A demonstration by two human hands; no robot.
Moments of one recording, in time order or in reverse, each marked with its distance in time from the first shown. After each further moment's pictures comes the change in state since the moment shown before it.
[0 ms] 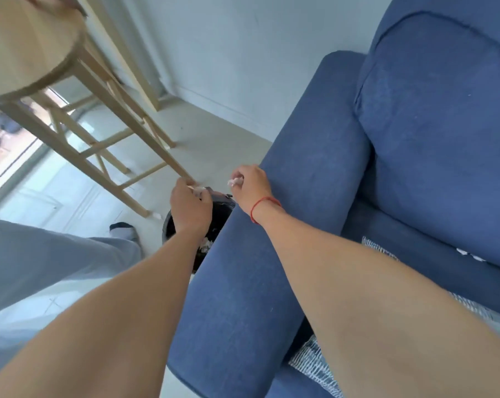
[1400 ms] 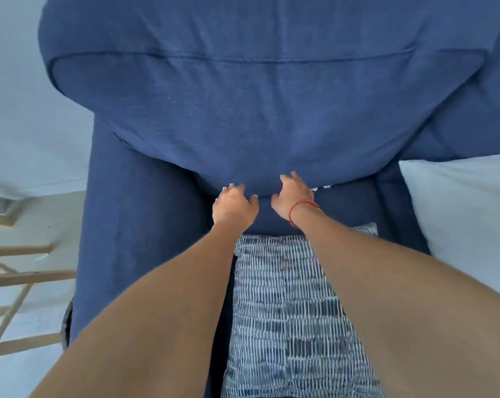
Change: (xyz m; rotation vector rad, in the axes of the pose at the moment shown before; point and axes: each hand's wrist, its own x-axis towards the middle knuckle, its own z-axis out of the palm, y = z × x) left_hand -0.217 0.208 0.268 0.616 -0.730 0.702; right_hand -0.118 0.288 -0.263 -0.074 0.260 0.689
